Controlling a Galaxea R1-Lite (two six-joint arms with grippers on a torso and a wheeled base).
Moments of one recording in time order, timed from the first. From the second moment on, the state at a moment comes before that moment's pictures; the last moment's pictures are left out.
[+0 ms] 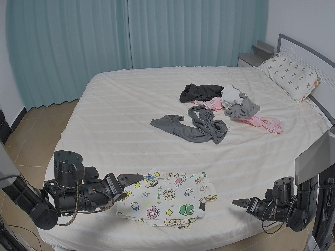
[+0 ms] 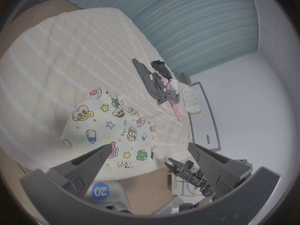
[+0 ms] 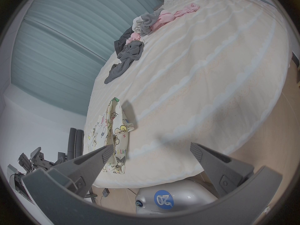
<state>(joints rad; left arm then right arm) -0.44 1.79 -0.31 -0.97 -0.30 -1.00 0.31 2.31 -0.02 -1.55 0.15 0.82</state>
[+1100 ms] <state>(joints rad) -0.34 1.83 -0.31 -0.99 -0.38 -1.02 0.39 2.19 -0.02 -1.55 0.11 0.81</state>
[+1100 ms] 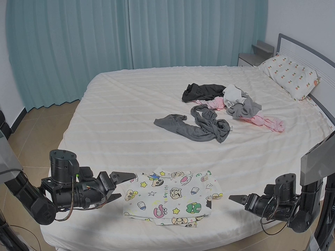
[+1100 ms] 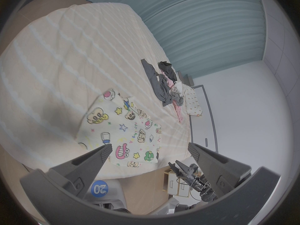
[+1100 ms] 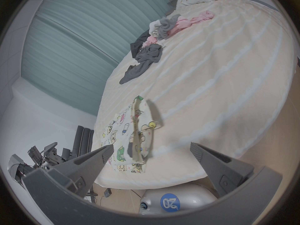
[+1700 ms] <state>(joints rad) -0.31 1.94 -0.18 -1.35 -0.54 -1.01 0.42 2.31 -0.11 -1.55 0.11 0.74</state>
